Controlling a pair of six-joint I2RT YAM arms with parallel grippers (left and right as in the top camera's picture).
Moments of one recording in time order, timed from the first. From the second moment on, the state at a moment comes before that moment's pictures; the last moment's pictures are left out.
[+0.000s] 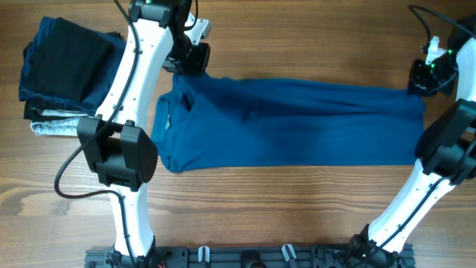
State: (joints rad) left arm -0.24 2.18 2.18 -1.43 0.18 0.00; right arm -0.45 2.30 2.06 -1.32 -0.08 -0.14
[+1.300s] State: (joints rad) left arm -0.23 1.92 1.83 -1.34 0.18 -0.16; right arm -0.42 2.11 2.15 -1.59 -0.19 -0.03
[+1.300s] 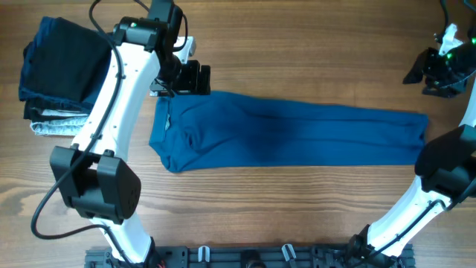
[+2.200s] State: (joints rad) left arm -0.06 1.92 1.83 -1.13 0.12 -0.36; right arm 0.41 2.11 1.63 -0.87 -0.44 -0.55
